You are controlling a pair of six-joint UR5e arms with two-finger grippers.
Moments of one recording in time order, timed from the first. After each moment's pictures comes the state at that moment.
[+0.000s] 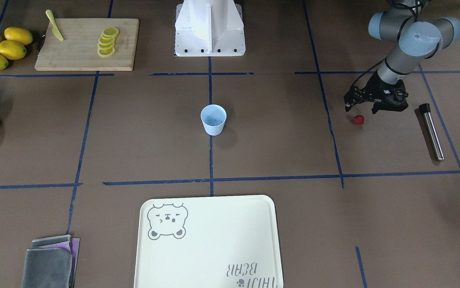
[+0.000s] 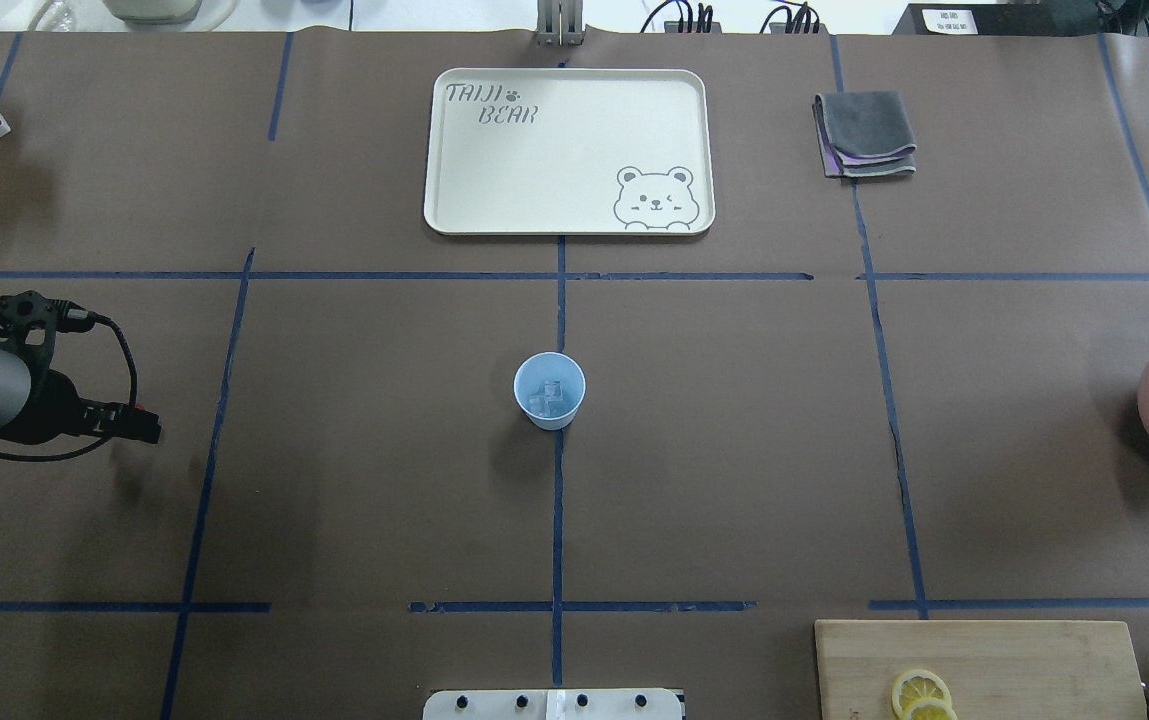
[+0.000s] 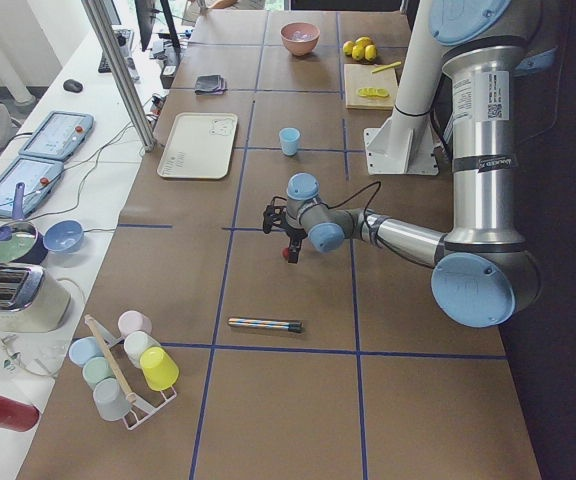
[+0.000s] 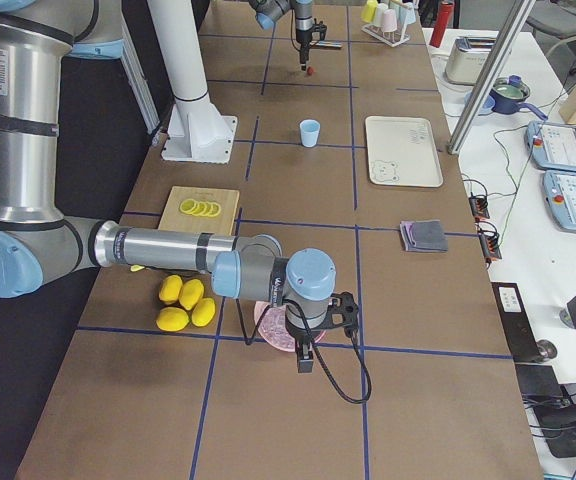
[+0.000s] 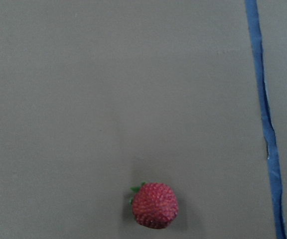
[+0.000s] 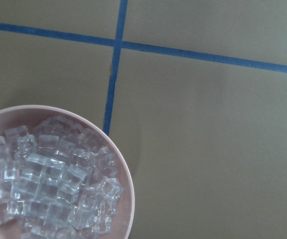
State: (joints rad) left arm -0.73 -1.49 -1.79 -2.16 -2.02 -0.95; right arm 1.62 -1.70 1.67 -1.61 2.29 -0.21
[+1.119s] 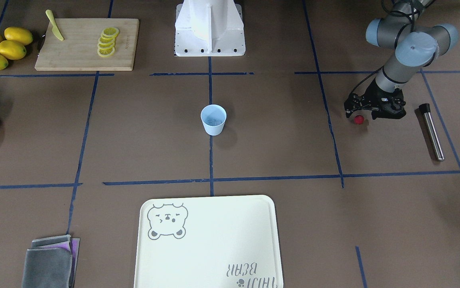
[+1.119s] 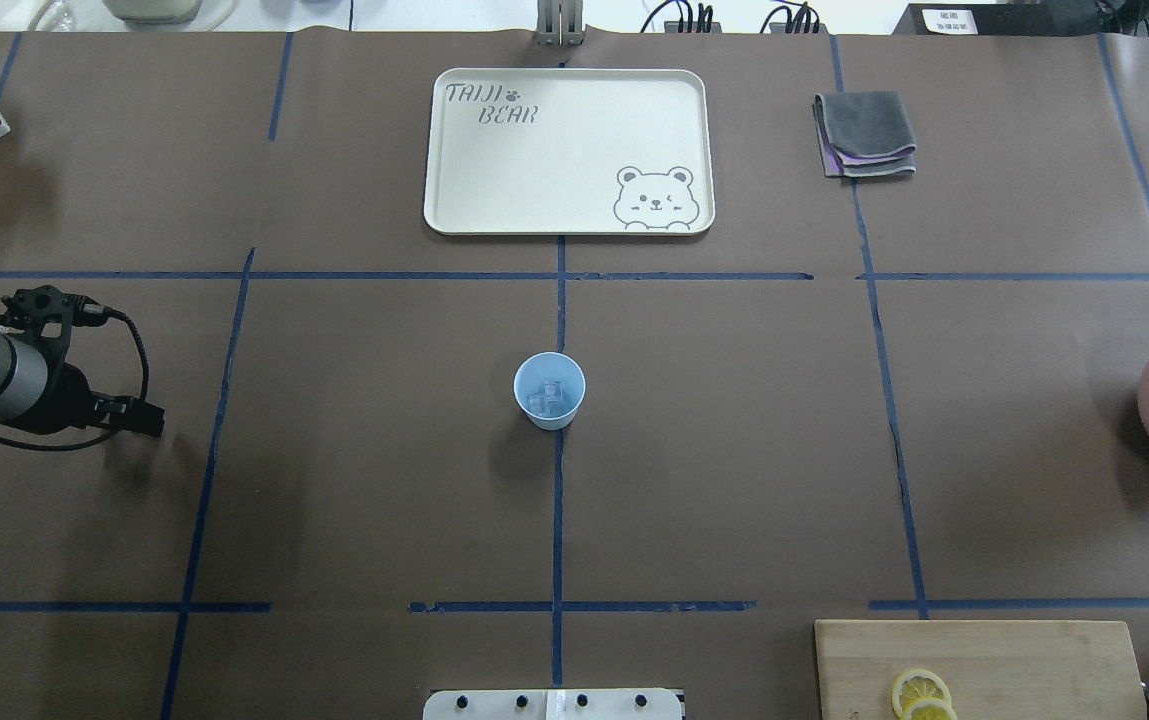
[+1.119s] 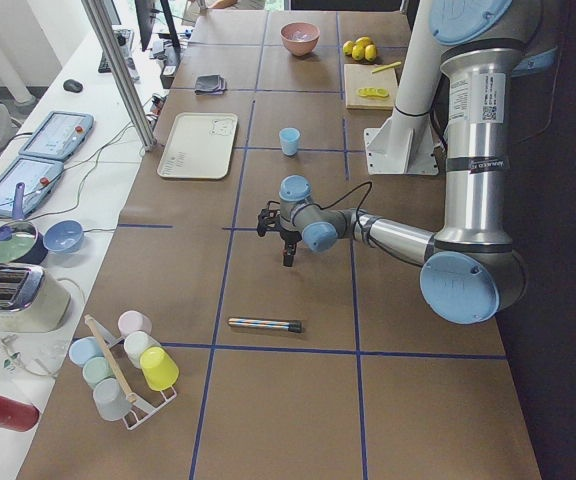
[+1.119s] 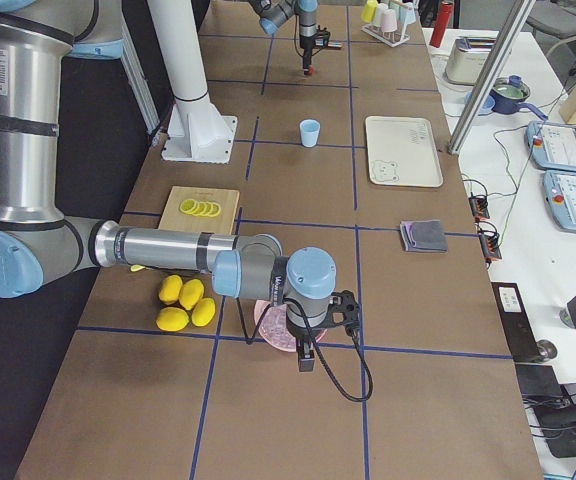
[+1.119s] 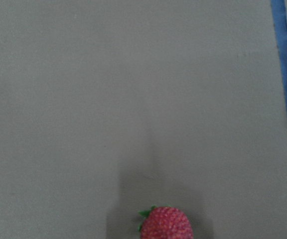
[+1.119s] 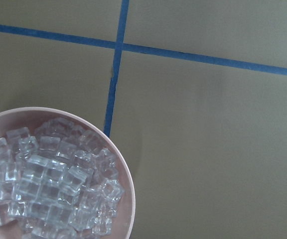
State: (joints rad) left arm -0.73 -1.53 -1.74 -2.14 -2.02 -0.92; right arm 1.62 -1.70 1.68 -1.61 2.29 -0.21
